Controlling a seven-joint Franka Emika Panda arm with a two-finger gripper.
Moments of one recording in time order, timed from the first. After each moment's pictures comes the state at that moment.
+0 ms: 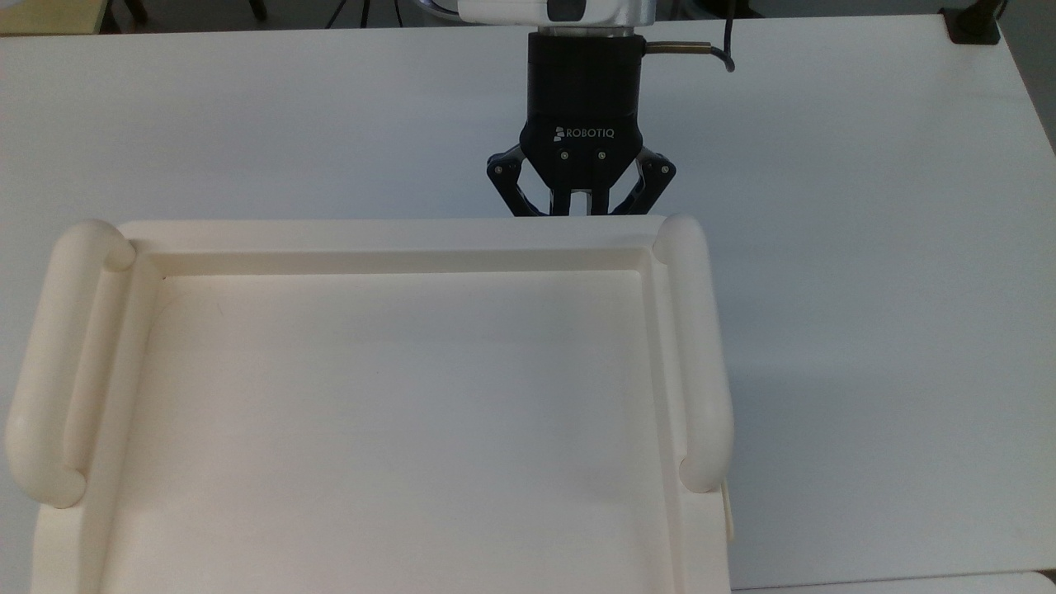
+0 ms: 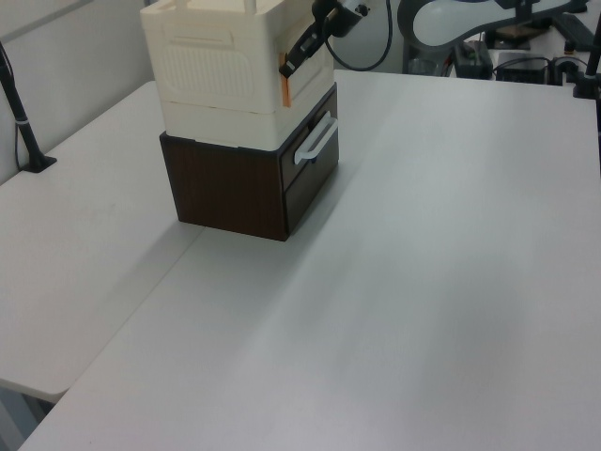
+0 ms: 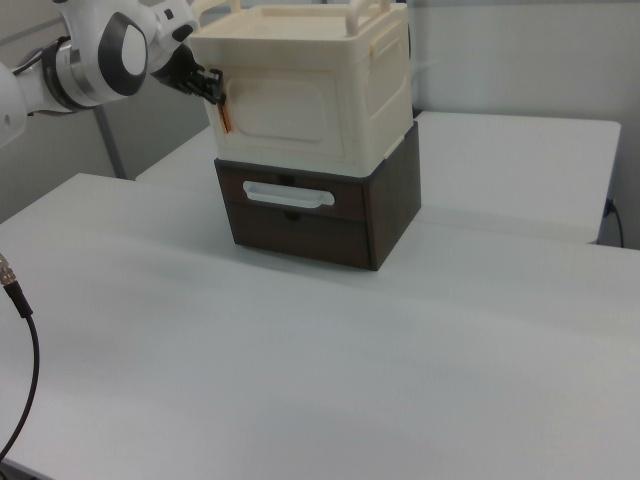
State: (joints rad) arm 0.22 0.34 0.00 -1.39 -0.22 2.47 0.28
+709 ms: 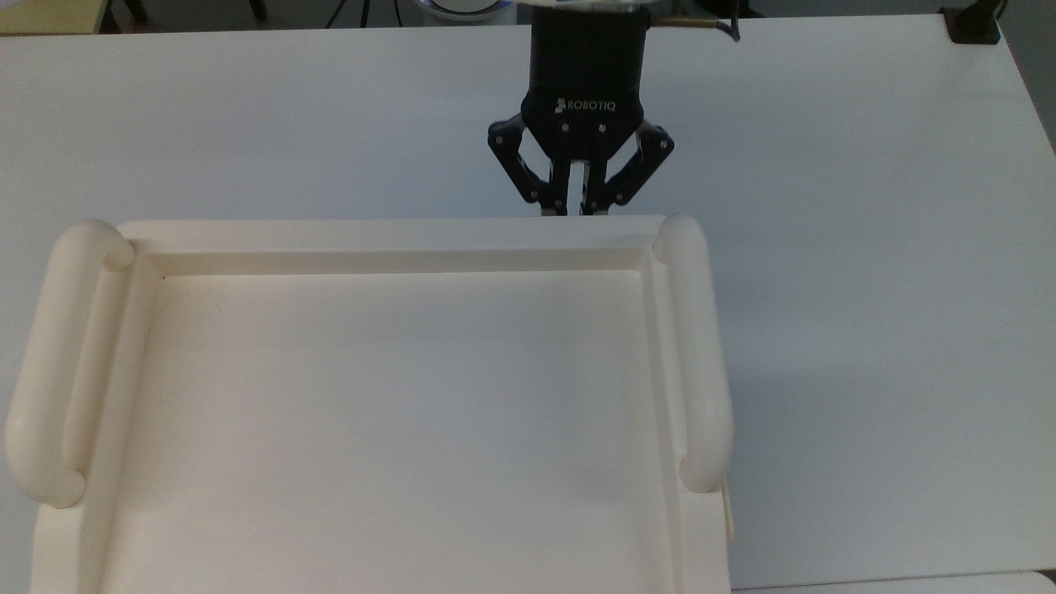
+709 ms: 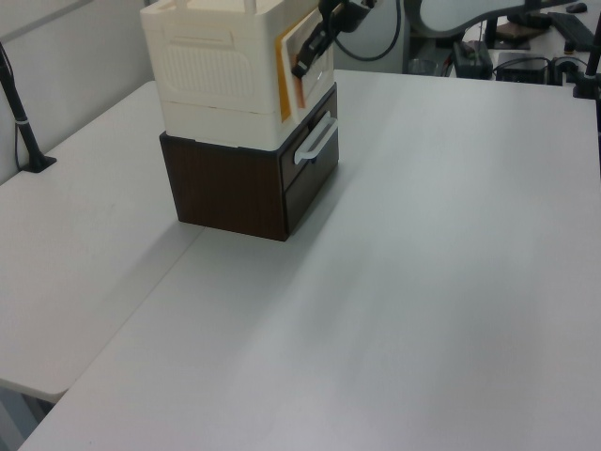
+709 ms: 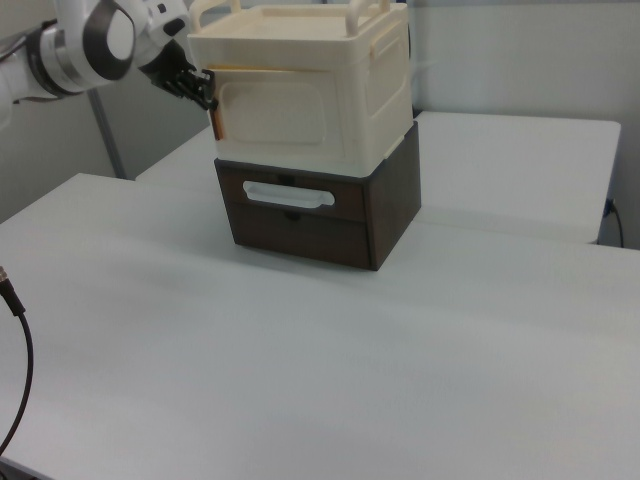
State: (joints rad) arm 0.23 0.31 0.01 -1.37 -0.22 2.29 0.28
